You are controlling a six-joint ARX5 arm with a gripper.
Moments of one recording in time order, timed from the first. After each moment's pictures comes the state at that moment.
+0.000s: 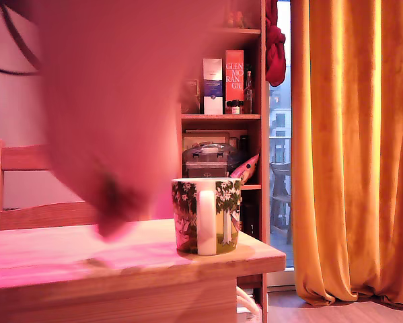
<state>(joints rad) -0.65 1.31 0.87 -0.07 0.24 -0.08</state>
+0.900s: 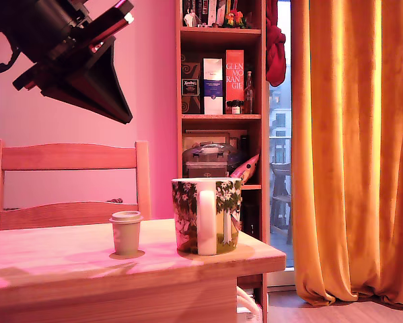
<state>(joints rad) -0.61 1.24 0.87 -0.31 0.13 -0.15</state>
